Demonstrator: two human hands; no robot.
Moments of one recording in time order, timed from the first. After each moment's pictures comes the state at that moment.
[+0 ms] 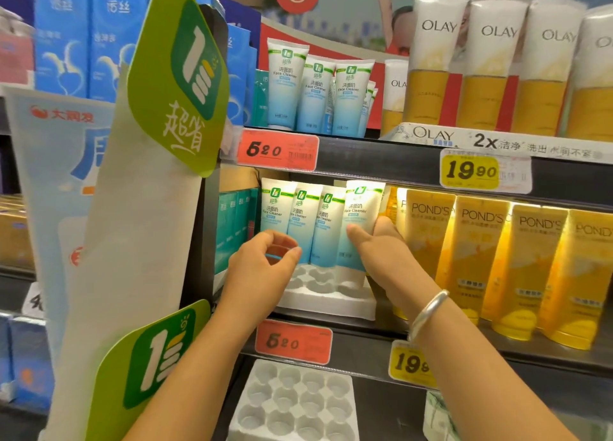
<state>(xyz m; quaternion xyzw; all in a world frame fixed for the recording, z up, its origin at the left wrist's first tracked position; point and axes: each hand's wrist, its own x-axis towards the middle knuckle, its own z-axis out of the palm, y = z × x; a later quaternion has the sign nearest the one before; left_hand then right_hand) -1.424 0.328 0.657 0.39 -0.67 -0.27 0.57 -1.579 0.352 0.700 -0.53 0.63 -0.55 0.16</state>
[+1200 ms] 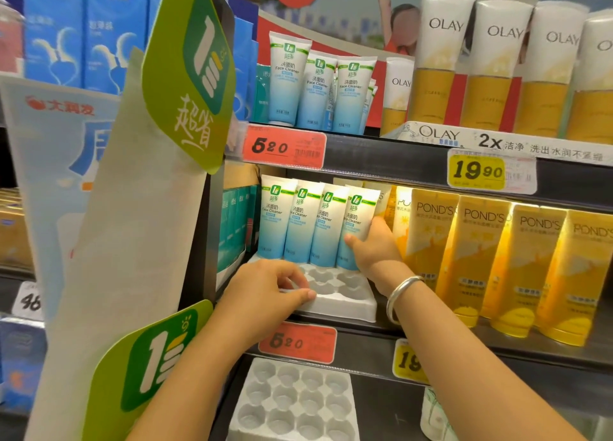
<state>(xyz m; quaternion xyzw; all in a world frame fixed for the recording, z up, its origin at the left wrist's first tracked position) -1.413 0.332 0.648 0.41 -0.80 -0.21 0.39 -1.585 0.317 0.693 -0.49 0.69 -0.52 0.08</state>
